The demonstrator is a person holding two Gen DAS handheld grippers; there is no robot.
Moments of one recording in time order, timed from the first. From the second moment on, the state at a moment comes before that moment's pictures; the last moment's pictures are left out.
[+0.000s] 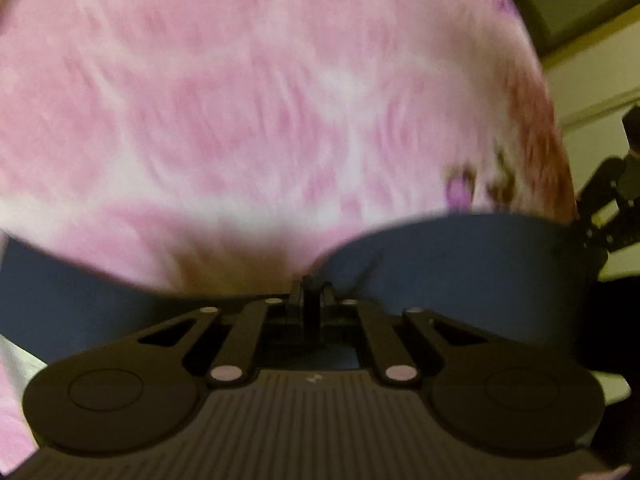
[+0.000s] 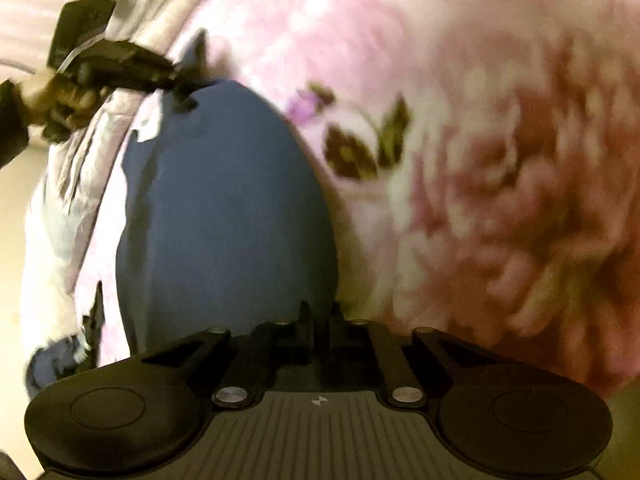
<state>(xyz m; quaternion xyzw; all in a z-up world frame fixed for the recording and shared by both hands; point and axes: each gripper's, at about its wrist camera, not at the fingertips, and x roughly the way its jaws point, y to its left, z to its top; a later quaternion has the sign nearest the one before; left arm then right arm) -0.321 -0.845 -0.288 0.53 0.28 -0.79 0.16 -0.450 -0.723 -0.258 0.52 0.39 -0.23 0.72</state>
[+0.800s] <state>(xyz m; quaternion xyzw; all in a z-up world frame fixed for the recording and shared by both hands) -0.222 -0.746 -0.287 0.45 0.34 -0.74 0.36 -0.490 -0.701 -0.262 0.40 0.47 -0.31 0.72</state>
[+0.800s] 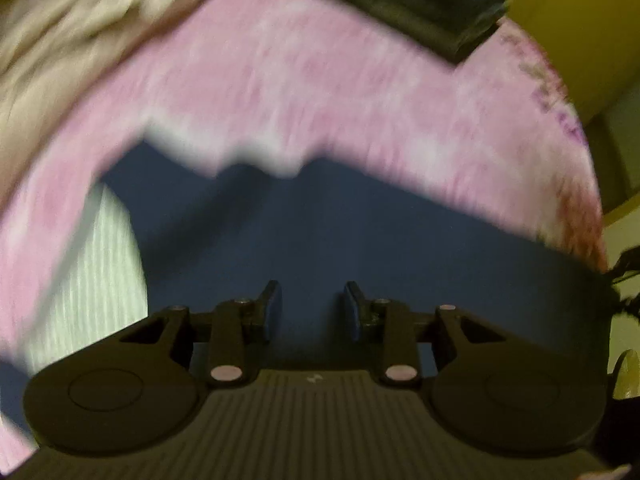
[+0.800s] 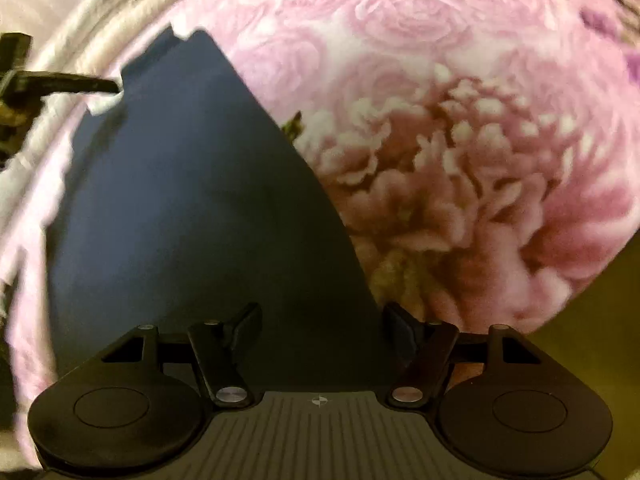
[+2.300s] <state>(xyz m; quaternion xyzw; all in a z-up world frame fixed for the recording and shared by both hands) 0.014 -0.756 -0.338 0.29 0.34 -0.62 0.64 0.034 -0.935 -0.317 -0.06 0.49 0.01 0.87</state>
